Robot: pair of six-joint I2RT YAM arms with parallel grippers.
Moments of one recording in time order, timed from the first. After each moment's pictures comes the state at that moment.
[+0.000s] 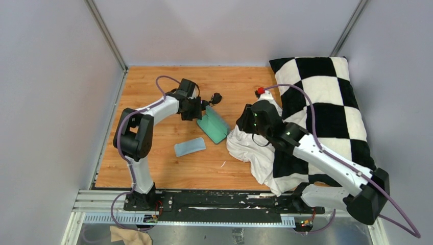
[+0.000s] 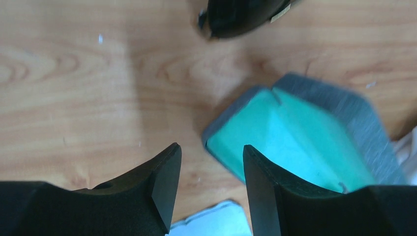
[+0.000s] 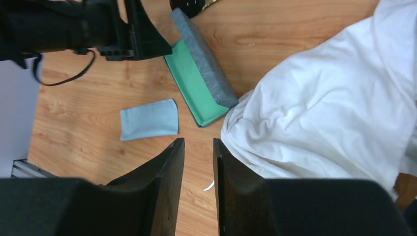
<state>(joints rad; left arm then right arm) -0.36 1.84 1.24 -0.45 0.05 -0.41 0.80 1.19 1.01 -0.41 0.25 0.66</state>
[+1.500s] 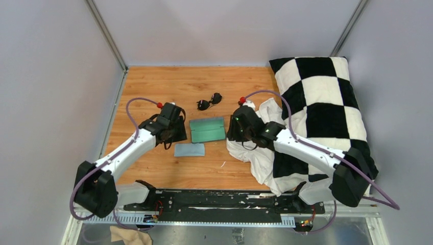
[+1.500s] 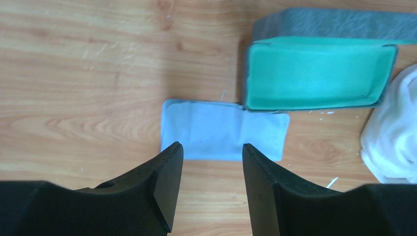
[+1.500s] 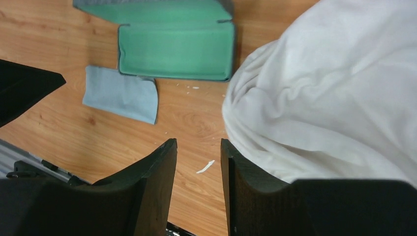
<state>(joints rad) -0.44 1.26 0.85 -0.60 -0.16 -0.59 0.83 1.32 0.99 -0.43 0.19 0.68</state>
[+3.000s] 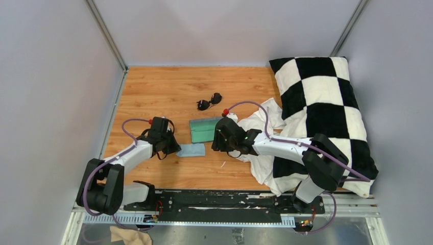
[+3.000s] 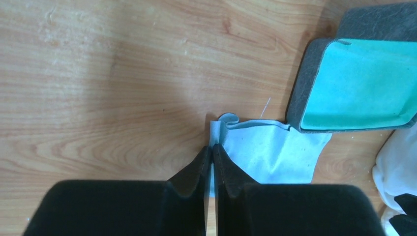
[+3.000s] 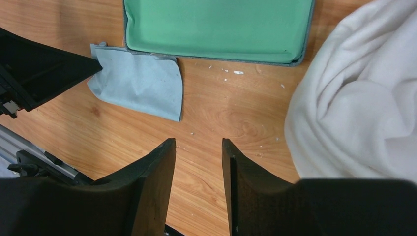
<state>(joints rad) -0.24 1.25 0.49 -0.23 0.08 -0.66 0.96 1.58 0.96 -0.20 0.12 0.82</state>
